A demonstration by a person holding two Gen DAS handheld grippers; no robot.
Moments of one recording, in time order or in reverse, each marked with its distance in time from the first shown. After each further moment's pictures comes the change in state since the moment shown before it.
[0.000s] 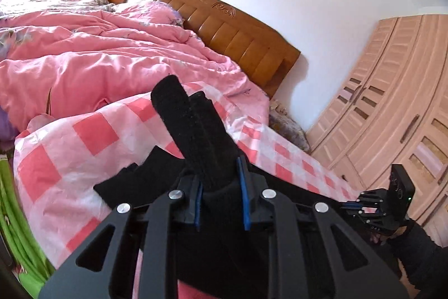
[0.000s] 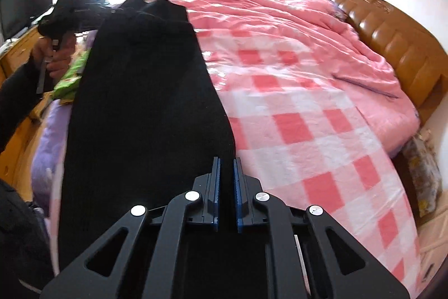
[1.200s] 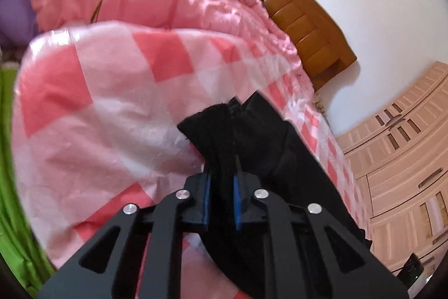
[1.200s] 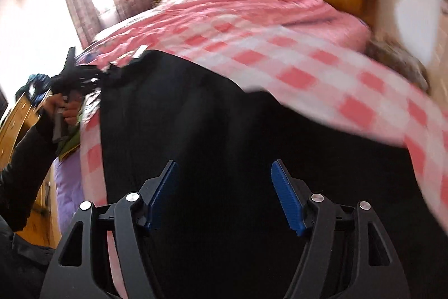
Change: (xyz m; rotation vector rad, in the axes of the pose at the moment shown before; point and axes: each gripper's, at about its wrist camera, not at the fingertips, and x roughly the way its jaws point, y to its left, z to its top) left arm 0.029 0.082 -0.027 -0.309 0.129 0.137; right arm -0.077 0.043 -0.122 0.551 -0.056 -0.124
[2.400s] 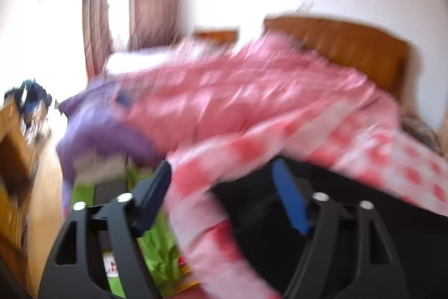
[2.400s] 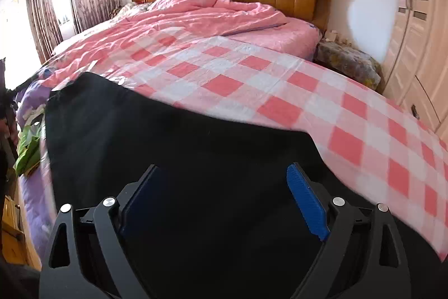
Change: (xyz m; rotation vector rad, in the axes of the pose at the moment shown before) left arm -0.102 -0.112 -0.053 0.413 -0.470 0.592; right arm -0.032 -0.033 -0.009 0.041 -0.066 -0.224
